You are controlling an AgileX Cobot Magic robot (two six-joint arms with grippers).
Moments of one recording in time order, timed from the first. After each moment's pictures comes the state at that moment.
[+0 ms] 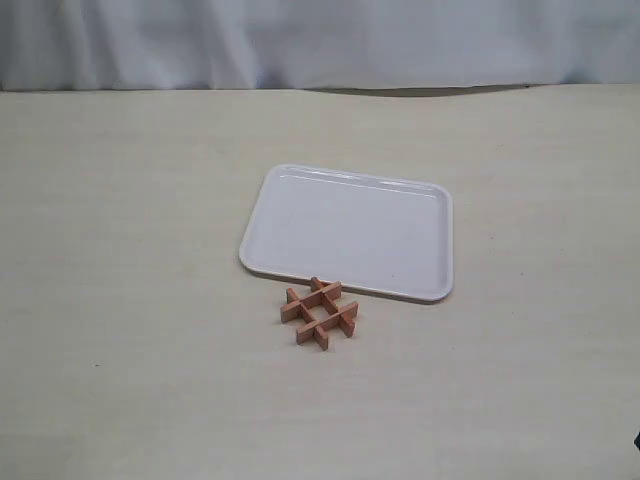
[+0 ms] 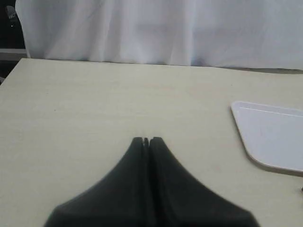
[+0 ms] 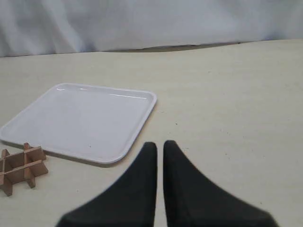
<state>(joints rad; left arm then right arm) -0.10 0.02 0.00 -0.04 0.30 -0.06 -0.20 0.00 0.00 0.15 0.36 -0.06</state>
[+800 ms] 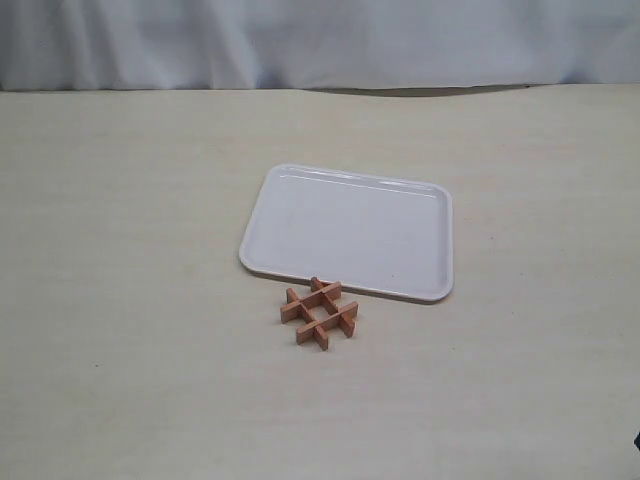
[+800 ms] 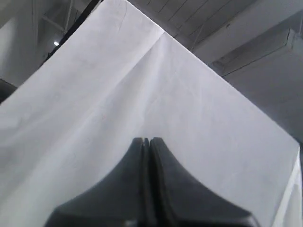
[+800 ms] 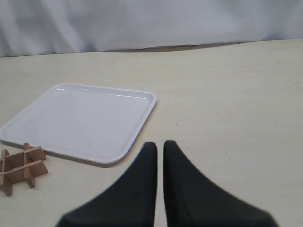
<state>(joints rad) -0.10 0.02 0.00 -0.04 -0.64 -0.52 -0.20 0.00 0.00 0.15 0.36 -0.06</state>
